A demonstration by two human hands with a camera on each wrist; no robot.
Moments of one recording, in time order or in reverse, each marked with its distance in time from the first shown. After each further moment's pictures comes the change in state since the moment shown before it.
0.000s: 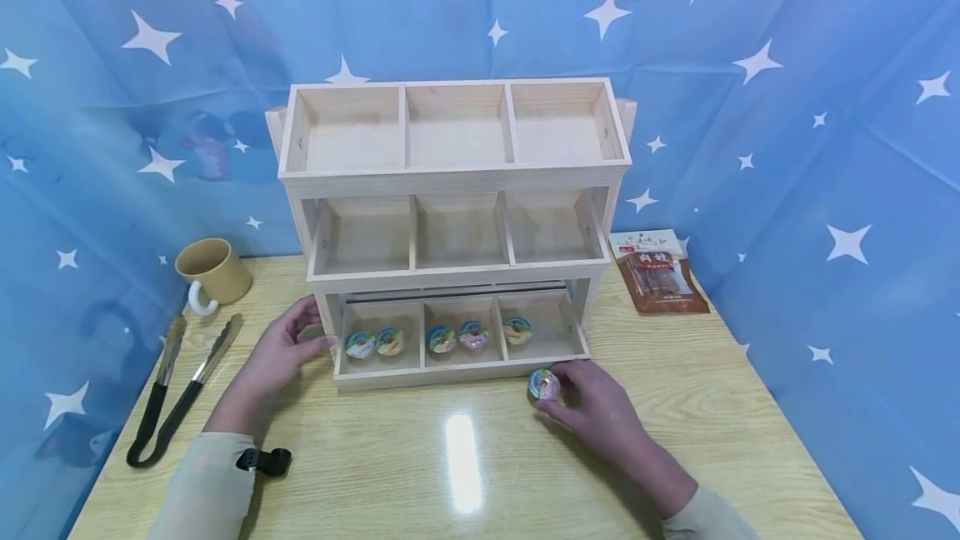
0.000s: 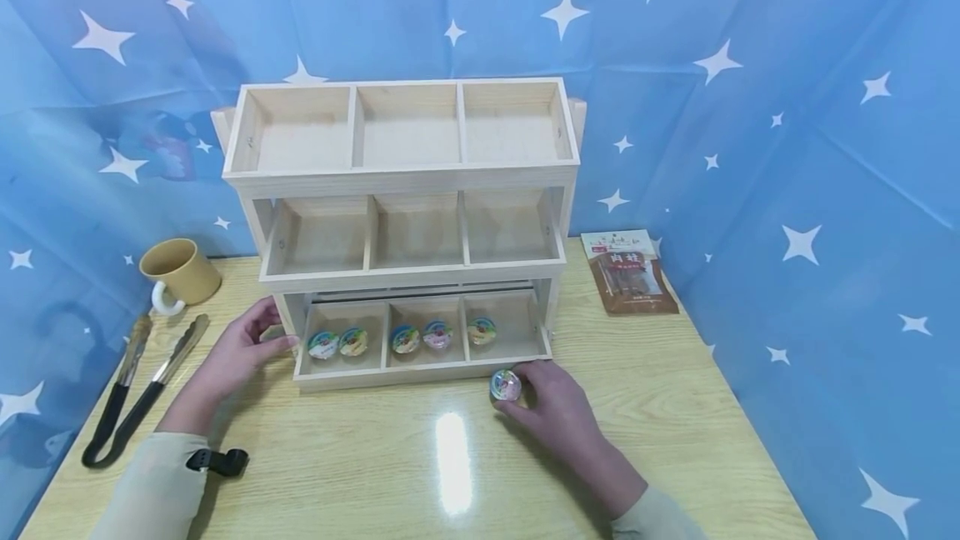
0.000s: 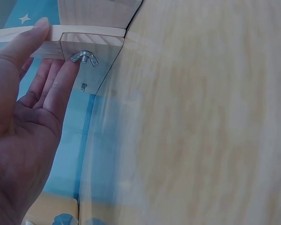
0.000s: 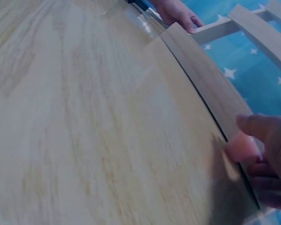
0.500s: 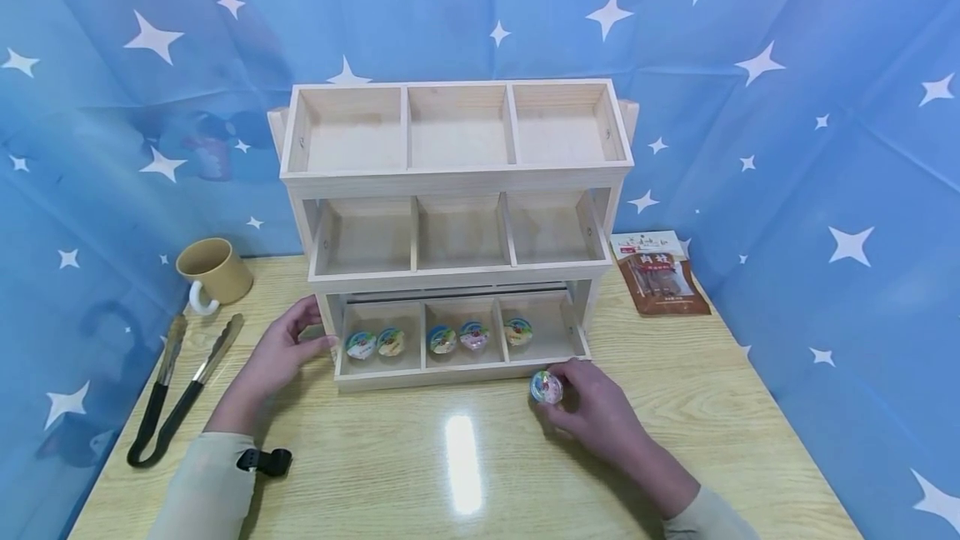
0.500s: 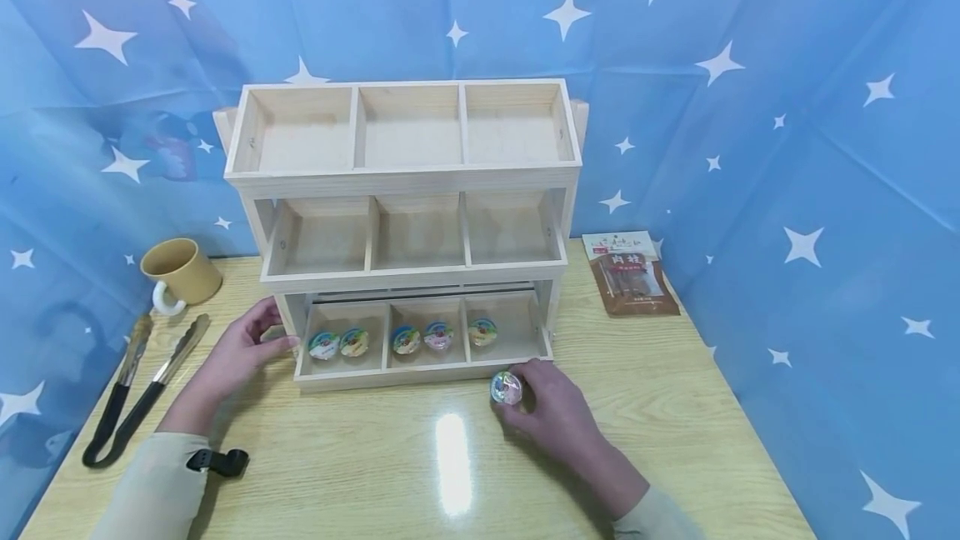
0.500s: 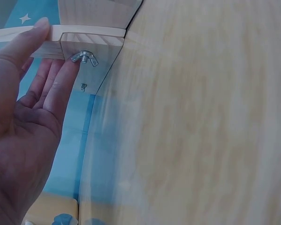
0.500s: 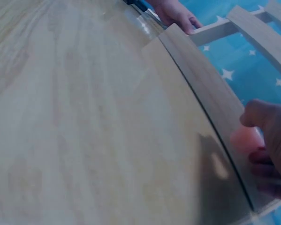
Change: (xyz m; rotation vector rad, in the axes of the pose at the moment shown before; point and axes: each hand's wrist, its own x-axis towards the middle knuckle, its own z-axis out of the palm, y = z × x) left_hand 0.000 0.001 0.000 -0.001 0.000 -0.003; right_hand 0.002 -0.001 -0.003 0.041 -0.031 -0.026
